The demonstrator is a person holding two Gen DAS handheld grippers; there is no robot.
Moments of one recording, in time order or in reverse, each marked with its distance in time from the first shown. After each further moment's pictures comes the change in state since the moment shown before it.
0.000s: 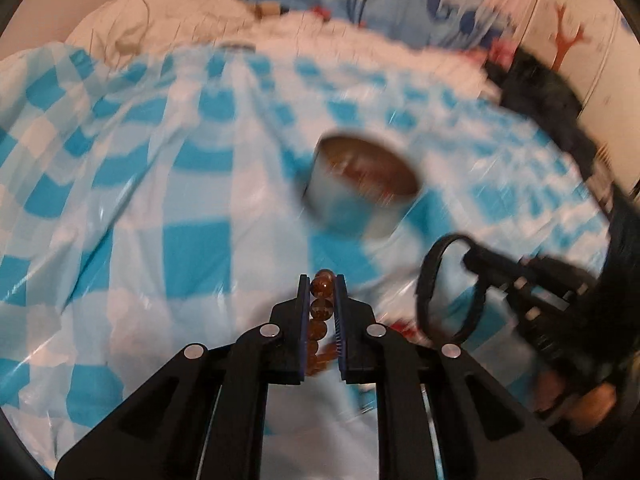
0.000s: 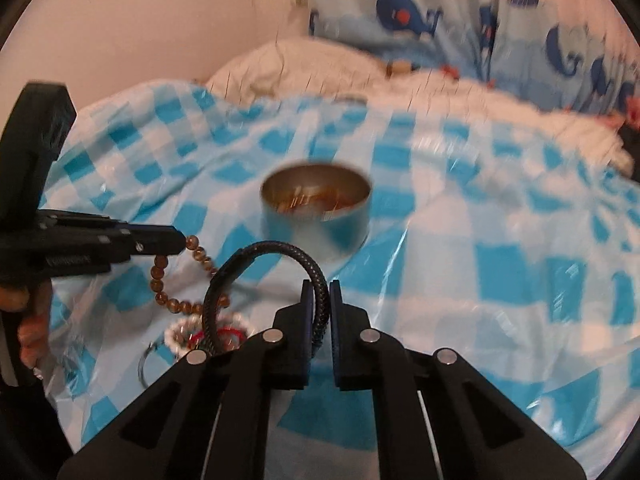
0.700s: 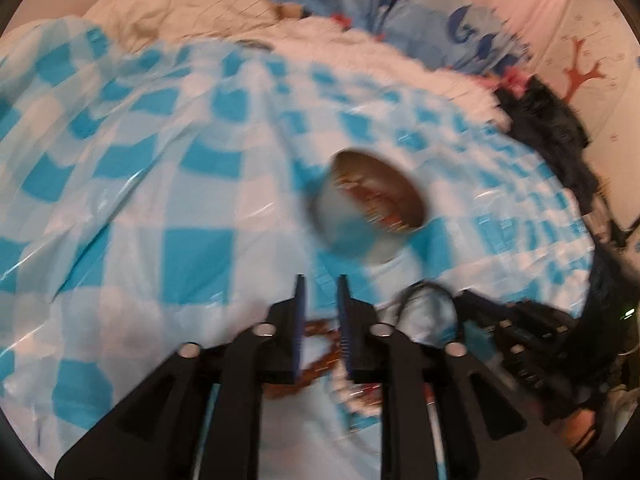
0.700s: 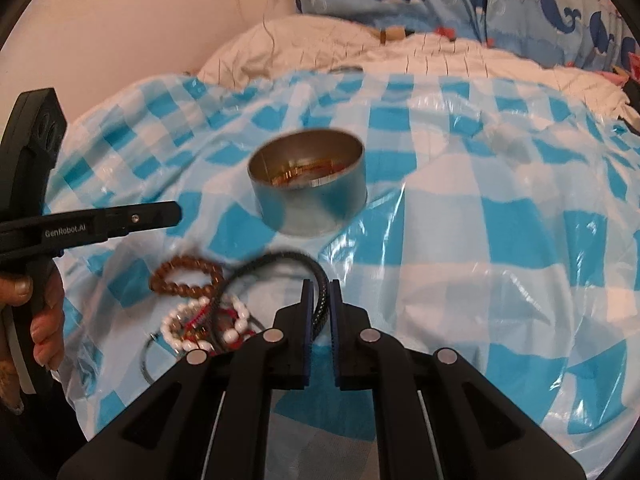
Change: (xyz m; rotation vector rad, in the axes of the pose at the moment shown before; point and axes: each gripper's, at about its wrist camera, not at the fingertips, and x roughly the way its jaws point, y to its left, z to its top) left arm 0.013 0.013 0.003 -0.098 0.021 0.035; right arm 0.021 -0.018 -0.007 0.109 0.161 0.085
